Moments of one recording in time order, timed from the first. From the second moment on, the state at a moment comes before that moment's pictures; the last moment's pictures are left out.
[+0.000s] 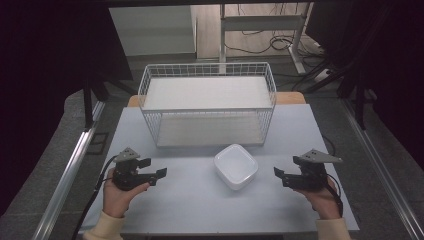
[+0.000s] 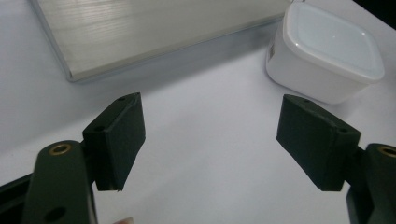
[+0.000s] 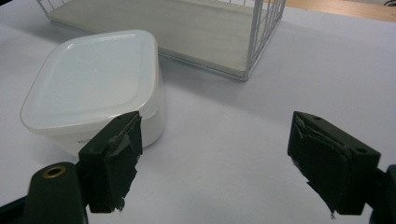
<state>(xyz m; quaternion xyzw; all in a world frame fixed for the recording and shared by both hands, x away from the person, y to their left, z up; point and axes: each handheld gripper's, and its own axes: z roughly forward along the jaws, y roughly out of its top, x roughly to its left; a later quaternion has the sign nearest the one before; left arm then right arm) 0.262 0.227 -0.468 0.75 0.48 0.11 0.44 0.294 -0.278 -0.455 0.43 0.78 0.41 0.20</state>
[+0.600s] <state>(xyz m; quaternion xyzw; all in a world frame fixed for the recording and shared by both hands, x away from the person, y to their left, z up) 0.261 0.226 -0.463 0.75 0.48 0.11 0.45 0.290 -0.275 -0.460 0.44 0.79 0.39 0.18</state>
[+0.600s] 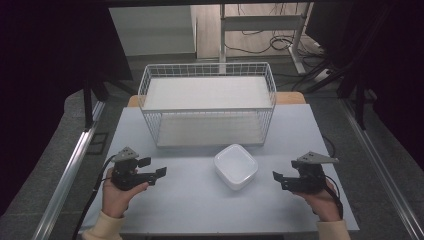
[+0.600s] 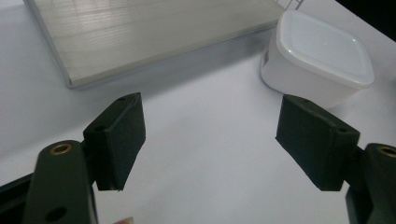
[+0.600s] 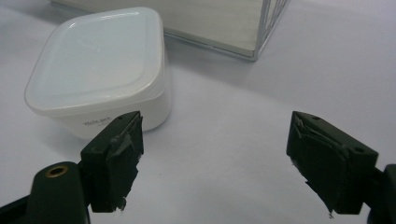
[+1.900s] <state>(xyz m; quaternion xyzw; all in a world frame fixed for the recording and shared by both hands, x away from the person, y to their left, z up) 0.255 0.222 -0.465 0.75 0.47 0.12 0.44 0.349 -0.218 -0.448 0.41 0.83 0.36 0.14</state>
